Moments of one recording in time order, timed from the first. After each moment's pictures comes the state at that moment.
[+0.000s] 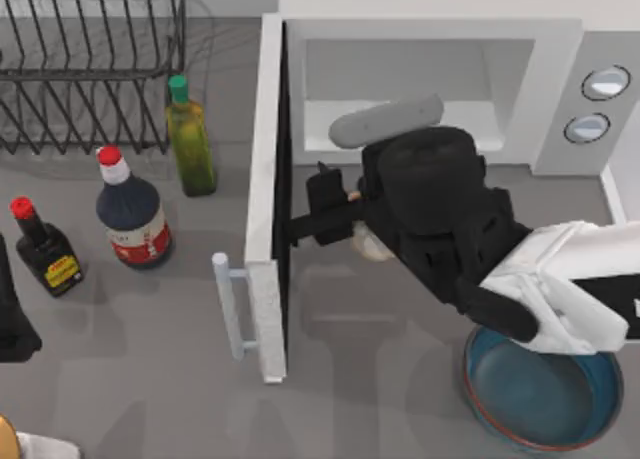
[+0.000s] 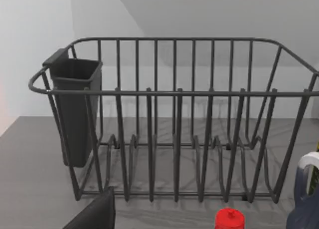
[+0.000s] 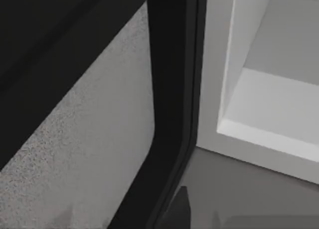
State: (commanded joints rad) left arm 0.00 0.00 0.00 0.00 0.00 0.00; right arm 0.78 1.82 0.88 0.49 0.36 0.21
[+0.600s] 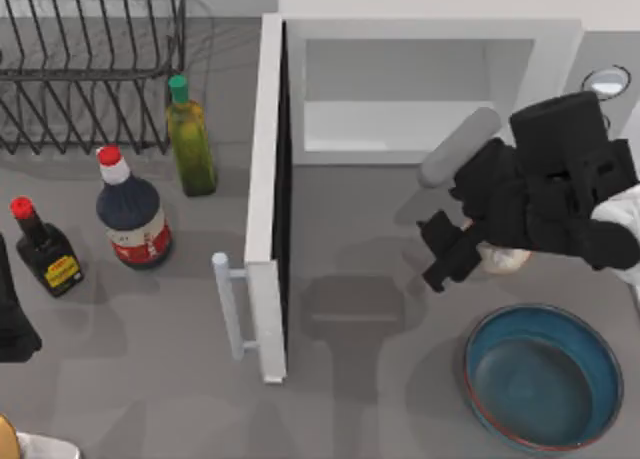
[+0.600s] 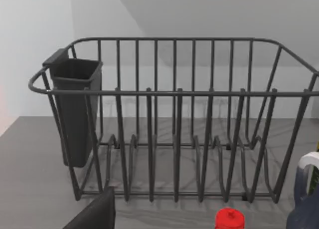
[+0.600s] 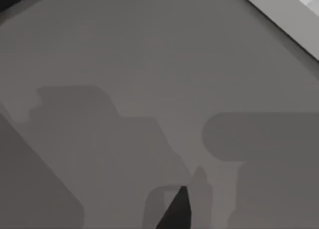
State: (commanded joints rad) left arm 0.00 0.00 0.00 0.00 0.00 0.00; right arm 0.46 1.75 0.82 0.15 -0.11 -0.31
